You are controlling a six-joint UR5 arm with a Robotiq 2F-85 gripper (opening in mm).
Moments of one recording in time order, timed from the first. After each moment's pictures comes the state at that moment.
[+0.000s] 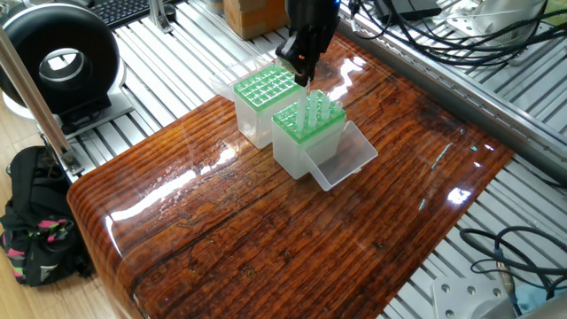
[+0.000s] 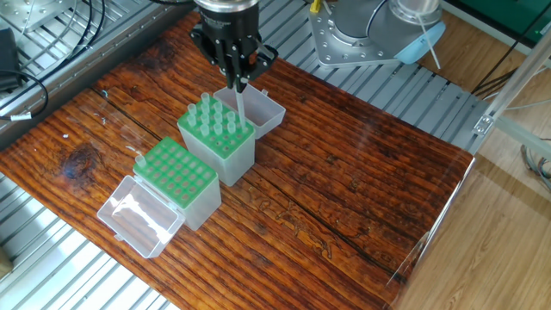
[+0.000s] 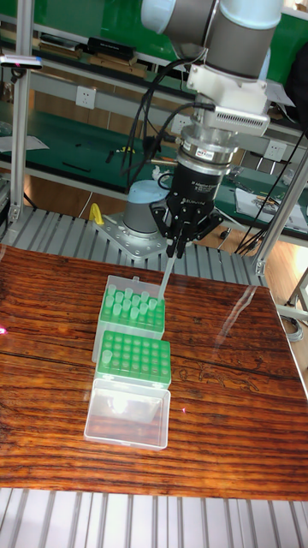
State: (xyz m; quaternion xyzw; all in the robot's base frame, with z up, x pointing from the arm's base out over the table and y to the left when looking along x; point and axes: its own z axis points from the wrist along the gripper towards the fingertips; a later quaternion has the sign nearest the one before) arm 0.484 0.033 0.261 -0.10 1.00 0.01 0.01
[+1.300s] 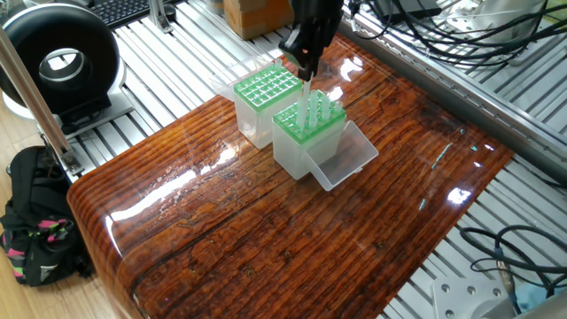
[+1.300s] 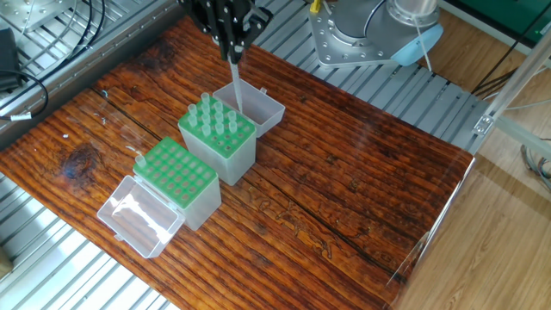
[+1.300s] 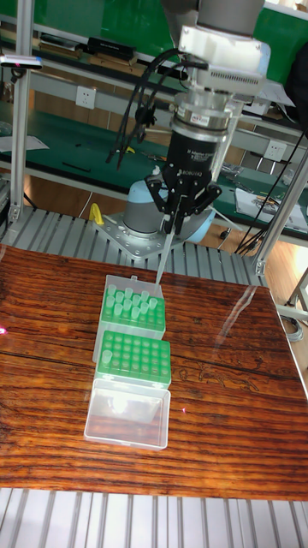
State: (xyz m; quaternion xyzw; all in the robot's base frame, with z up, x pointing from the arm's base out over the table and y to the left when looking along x) arm 0.475 0.021 0.308 -0.10 0.99 0.04 0.02
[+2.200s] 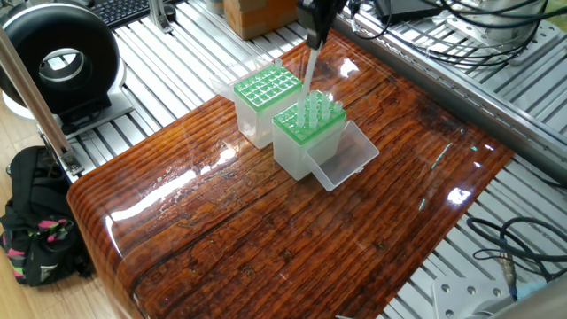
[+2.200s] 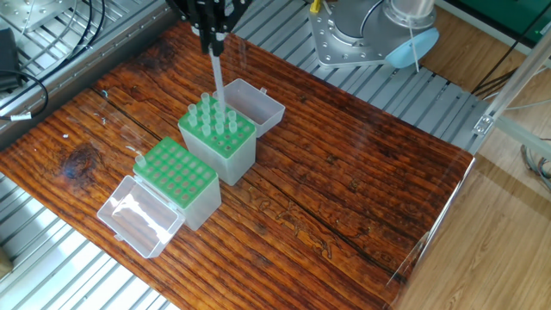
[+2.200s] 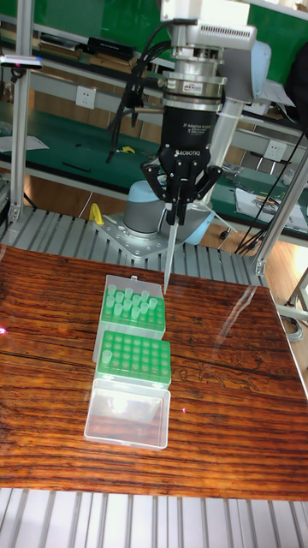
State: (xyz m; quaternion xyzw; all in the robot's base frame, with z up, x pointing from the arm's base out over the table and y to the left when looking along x) arm 0.513 0.015 0.336 -0.14 0.98 0.07 0.10
